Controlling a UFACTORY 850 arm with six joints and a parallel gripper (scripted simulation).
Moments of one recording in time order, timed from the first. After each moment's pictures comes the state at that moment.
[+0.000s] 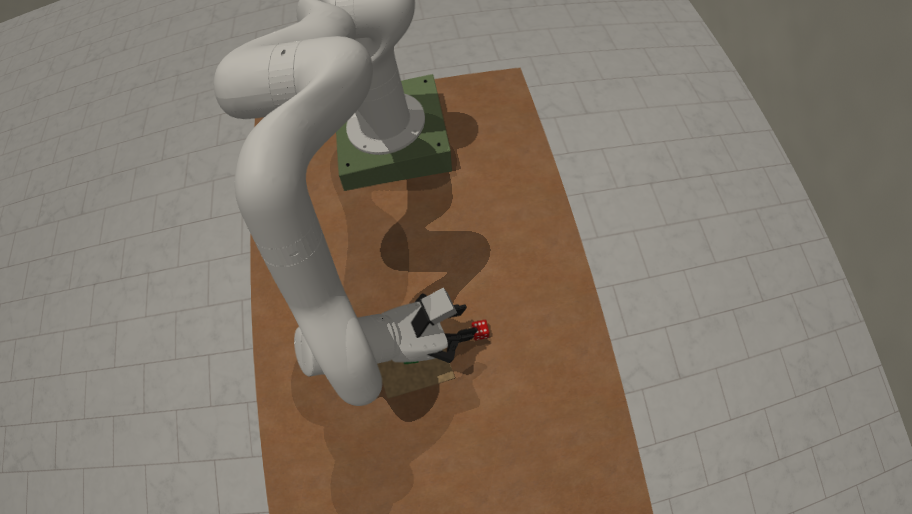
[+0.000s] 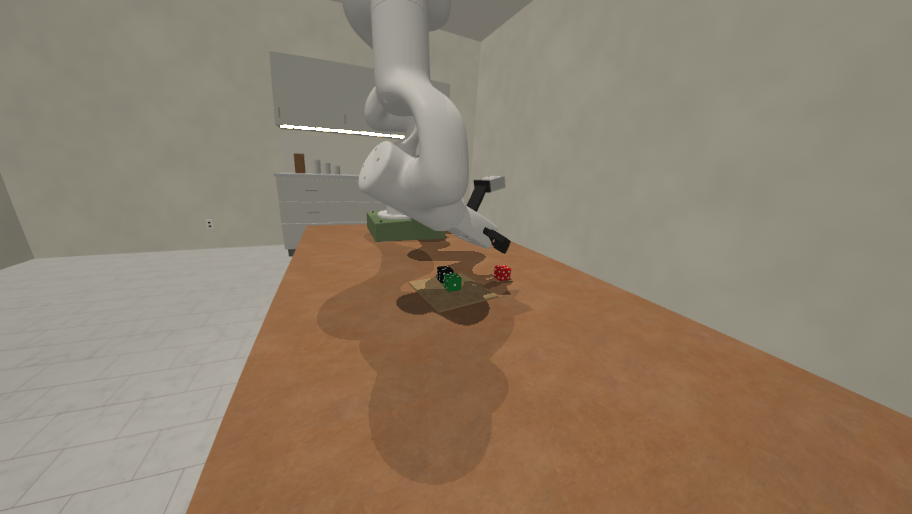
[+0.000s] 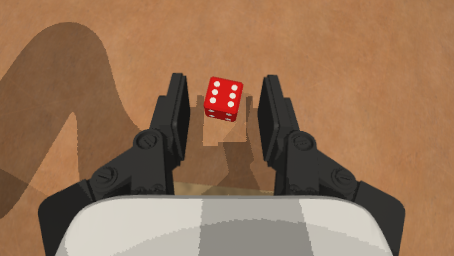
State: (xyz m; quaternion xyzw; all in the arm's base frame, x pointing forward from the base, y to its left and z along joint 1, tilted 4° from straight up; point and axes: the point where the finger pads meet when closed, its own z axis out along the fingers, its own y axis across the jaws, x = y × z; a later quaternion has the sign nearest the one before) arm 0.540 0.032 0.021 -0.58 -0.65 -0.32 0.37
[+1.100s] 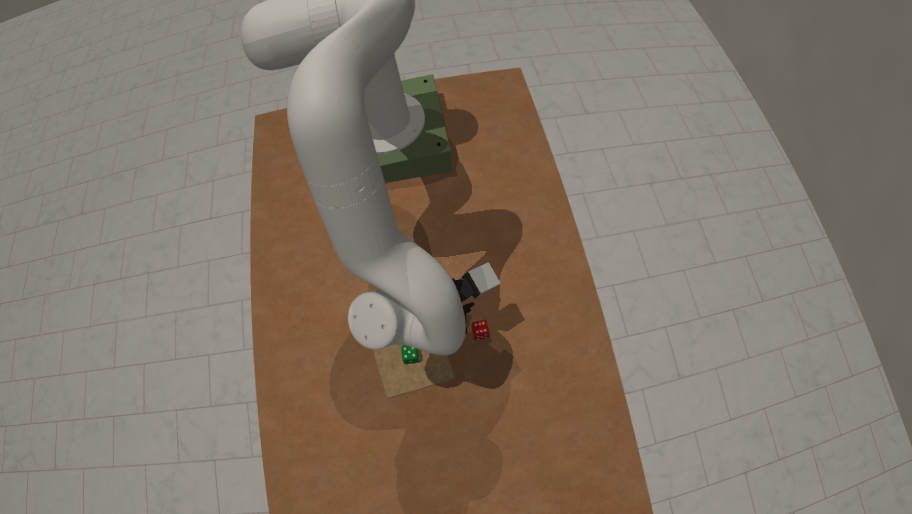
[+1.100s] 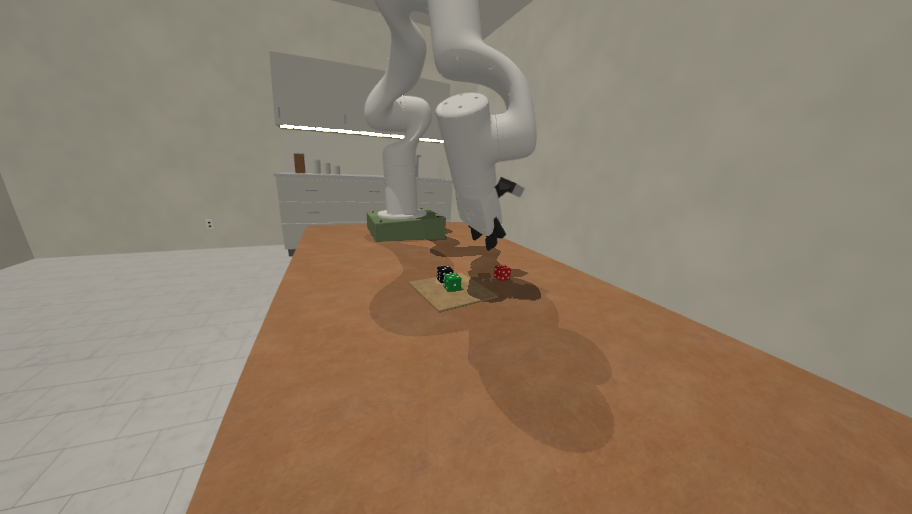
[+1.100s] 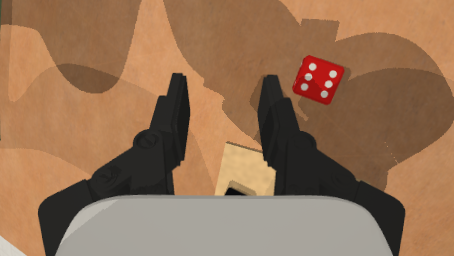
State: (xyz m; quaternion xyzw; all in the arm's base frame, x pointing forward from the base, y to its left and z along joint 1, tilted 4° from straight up) arm 0.487 0.042 0.019 -0.63 -0.72 -0.05 0.29
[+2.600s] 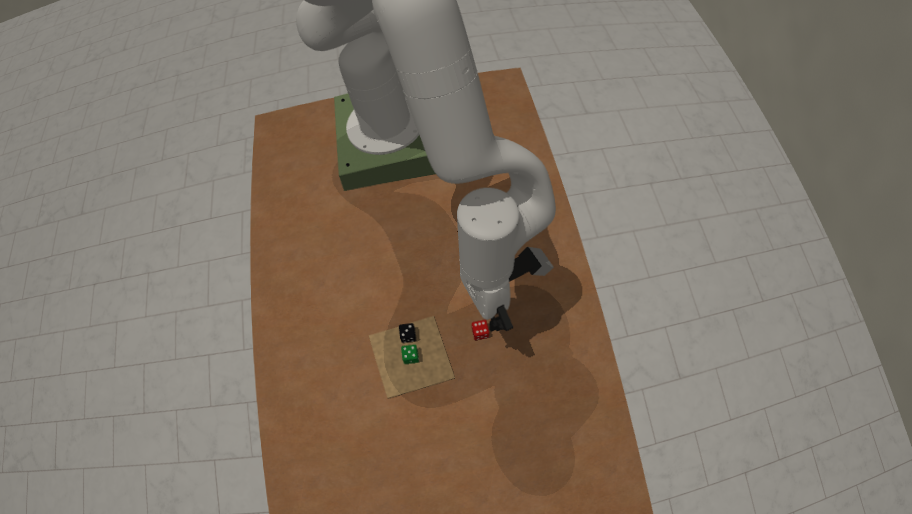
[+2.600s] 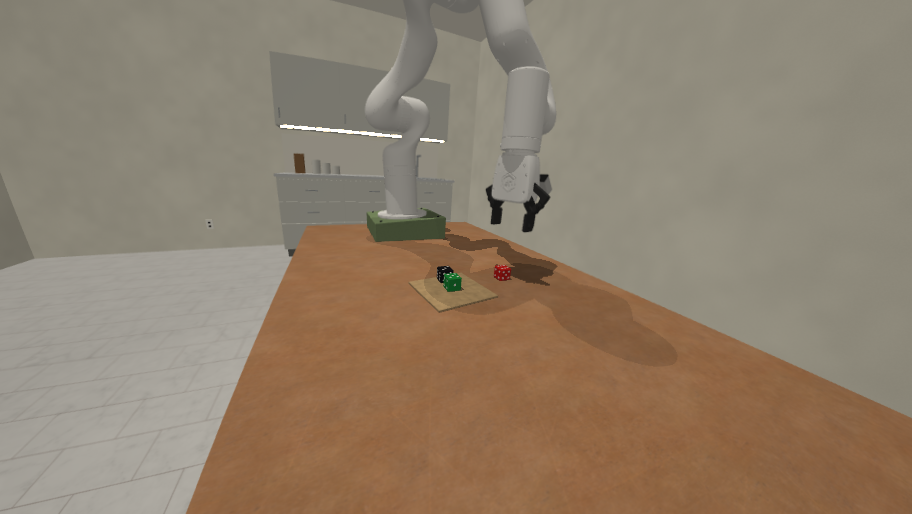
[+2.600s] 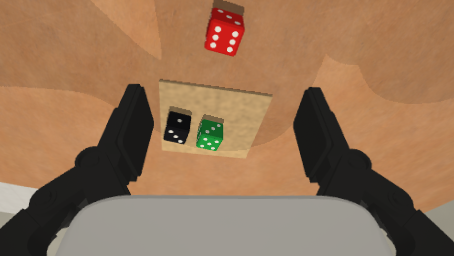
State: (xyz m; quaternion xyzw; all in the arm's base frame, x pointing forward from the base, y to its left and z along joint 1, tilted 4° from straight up) arm 0.533 0.085 0.056 -0.64 -0.77 0.03 -0.02
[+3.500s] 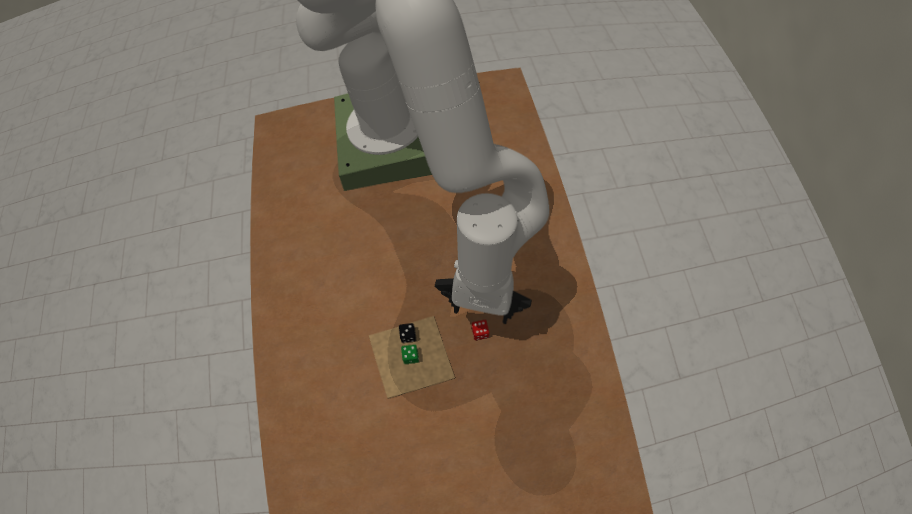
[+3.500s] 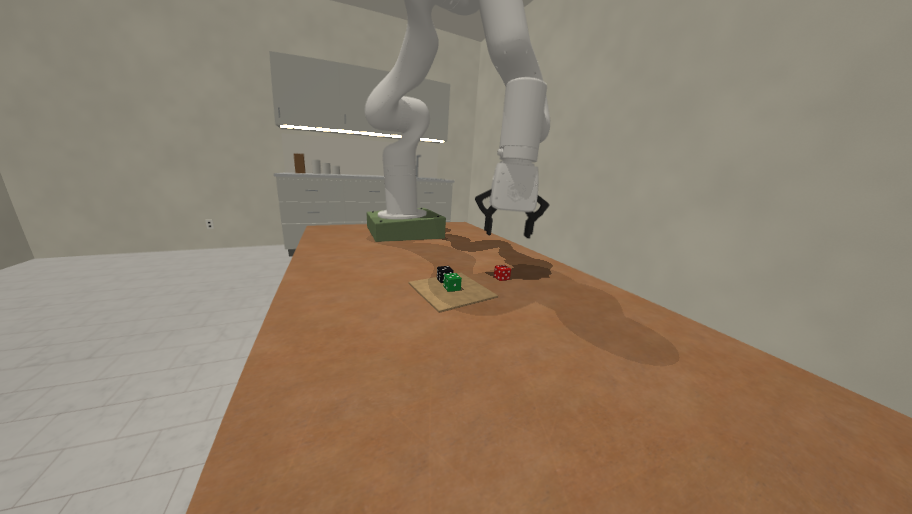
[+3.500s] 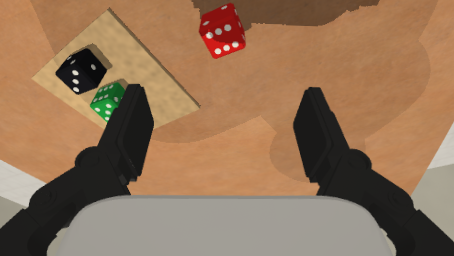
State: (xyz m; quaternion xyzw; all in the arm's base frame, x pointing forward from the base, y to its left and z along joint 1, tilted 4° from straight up) arm 0.534 0.077 0.038 -0.26 -0.97 0.04 -0.02
